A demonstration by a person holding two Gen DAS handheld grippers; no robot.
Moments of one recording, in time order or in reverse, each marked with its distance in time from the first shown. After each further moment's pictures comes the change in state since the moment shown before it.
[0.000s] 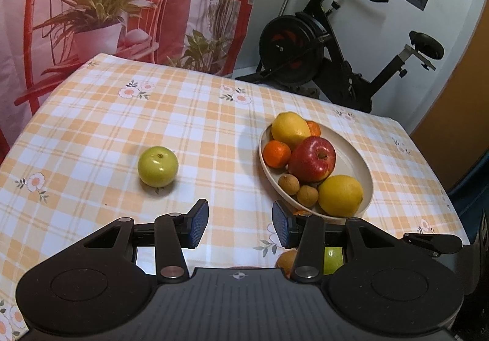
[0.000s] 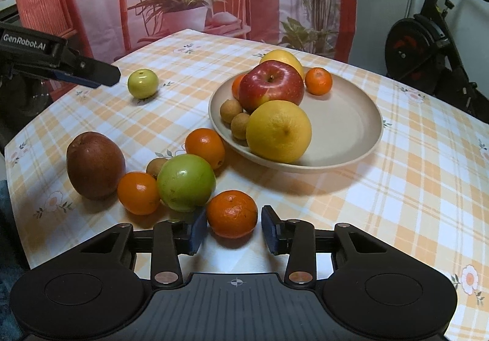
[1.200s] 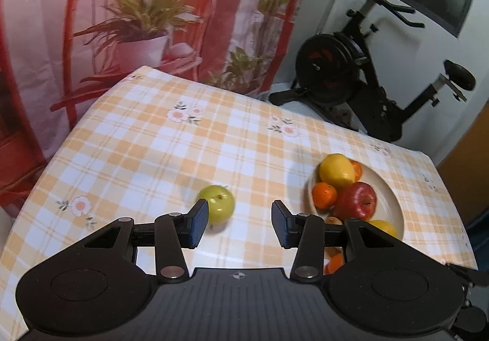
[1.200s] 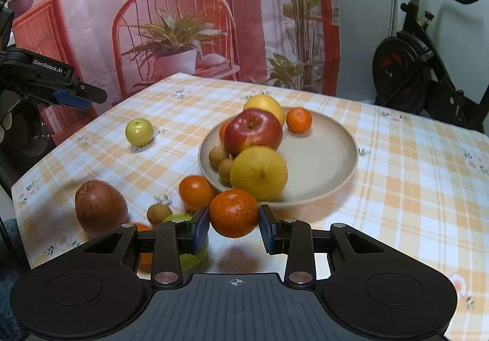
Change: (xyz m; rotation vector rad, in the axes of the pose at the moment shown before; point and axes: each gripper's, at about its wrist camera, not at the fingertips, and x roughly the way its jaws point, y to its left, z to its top) left arm -0.010 0.035 0.043 -0.077 -0.031 0.101; right arm -0.032 -0.015 0.010 0.057 -0.155 -0.002
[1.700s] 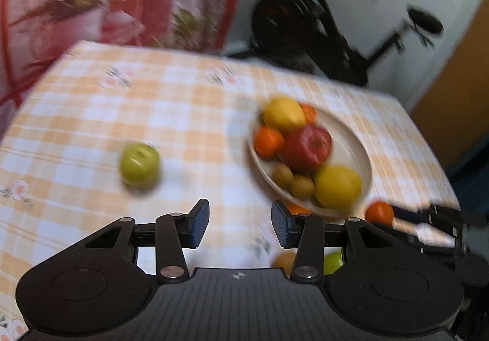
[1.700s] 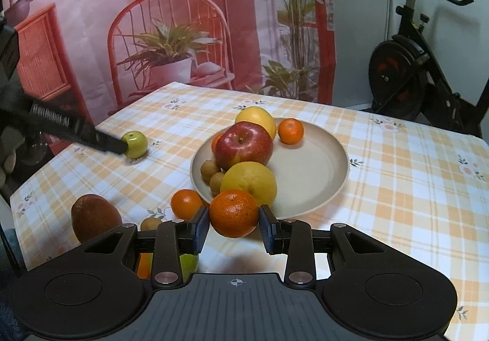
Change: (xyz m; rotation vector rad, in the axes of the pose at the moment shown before) left arm 0.032 -0.048 -0.032 0.135 0.173 -0.130; right arm -0.003 -0.009 0.007 0.020 -0.019 -0.006
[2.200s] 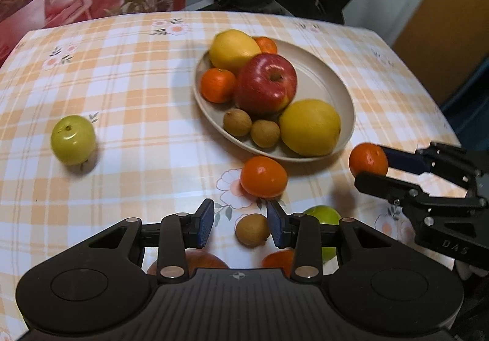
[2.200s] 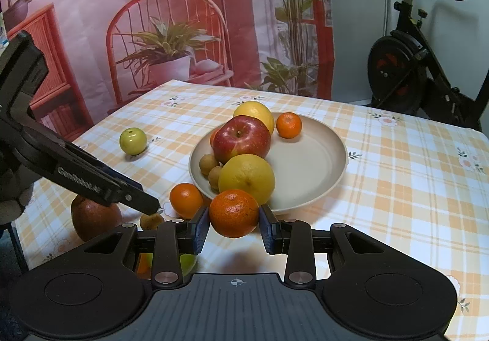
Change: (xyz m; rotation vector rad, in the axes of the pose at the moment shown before) left arm 0.040 -0.034 -0.014 0.148 0.158 -0.030; right arm -0.001 -0.002 -0.005 0.010 0.007 0.002
